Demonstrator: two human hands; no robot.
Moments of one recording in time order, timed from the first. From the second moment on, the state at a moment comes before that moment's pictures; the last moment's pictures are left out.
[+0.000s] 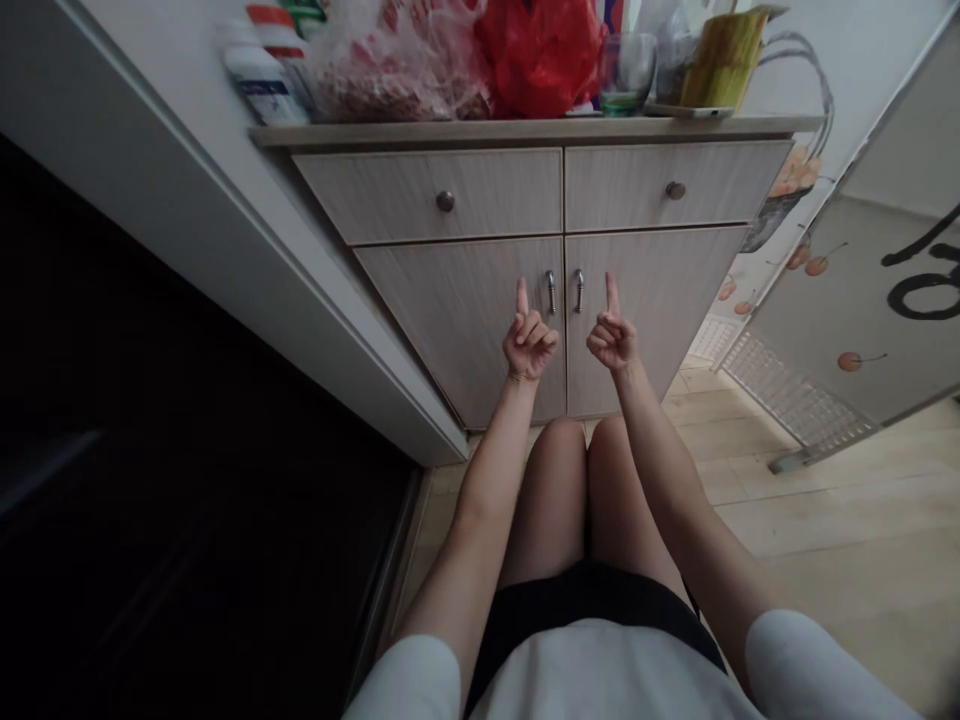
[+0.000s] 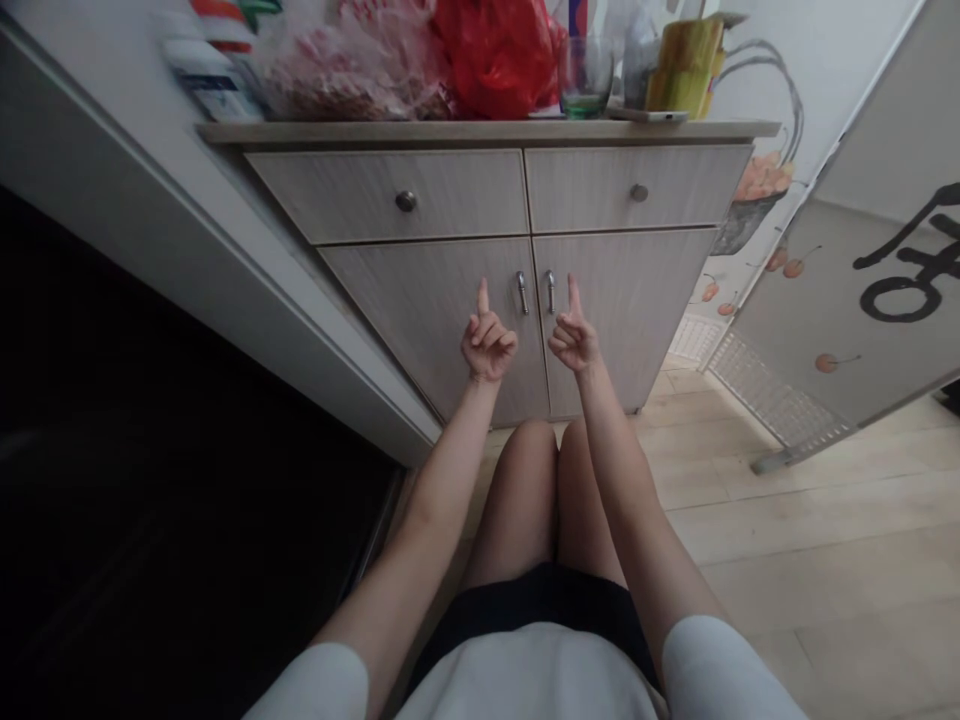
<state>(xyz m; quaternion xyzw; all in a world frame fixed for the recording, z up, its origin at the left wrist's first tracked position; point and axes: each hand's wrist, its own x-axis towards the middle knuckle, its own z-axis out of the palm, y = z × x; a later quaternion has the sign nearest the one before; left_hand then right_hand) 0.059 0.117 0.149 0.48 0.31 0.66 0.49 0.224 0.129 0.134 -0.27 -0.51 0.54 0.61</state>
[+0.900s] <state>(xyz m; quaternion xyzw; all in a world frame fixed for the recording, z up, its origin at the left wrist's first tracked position) 0.079 0.232 0.119 0.63 0.61 0.45 0.17 0.203 0.241 0.121 -0.59 -0.63 0.14 0.48</state>
